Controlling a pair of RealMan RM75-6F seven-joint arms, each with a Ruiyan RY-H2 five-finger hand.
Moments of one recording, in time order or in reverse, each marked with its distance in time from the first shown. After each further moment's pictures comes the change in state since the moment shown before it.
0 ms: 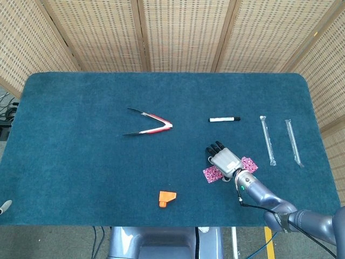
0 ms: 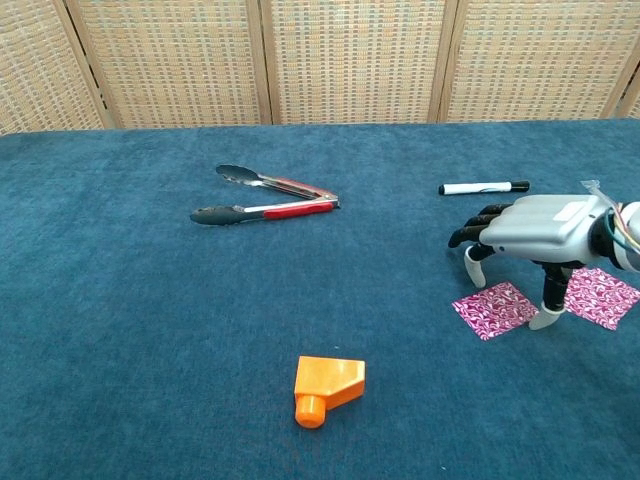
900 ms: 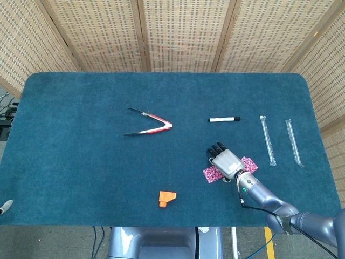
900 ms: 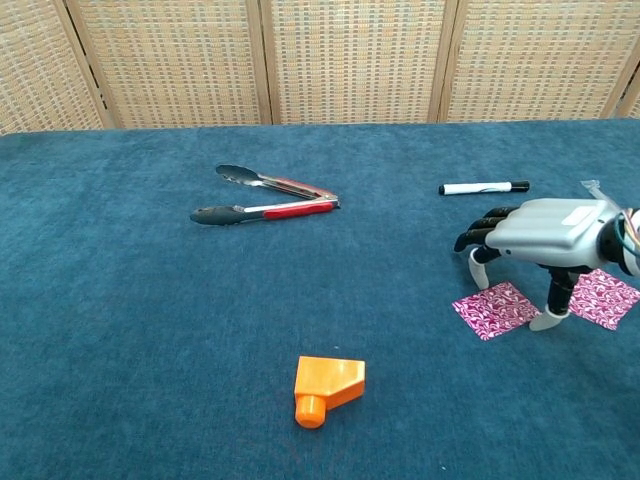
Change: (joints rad) left arm -0.003 0.003 0.000 -0.007 0.007 0.001 0.006; right arm -0.020 0.002 -0.015 0.001 -0.024 0.017 0.030
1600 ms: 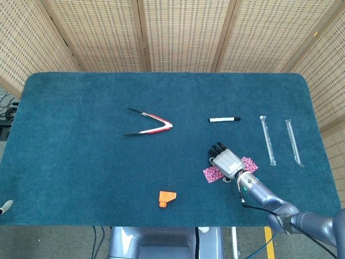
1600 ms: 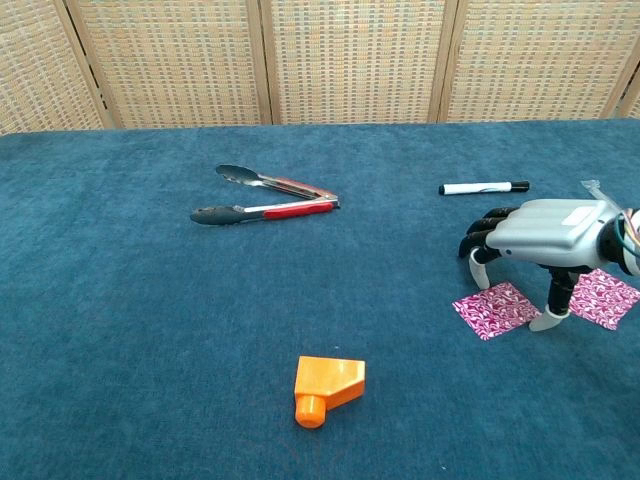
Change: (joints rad) left arm 0.001 -0.003 0.002 -0.001 -0.002 0.000 0.004; right arm 0.000 -0.008 0.003 0.027 -0.019 -0.006 0.022
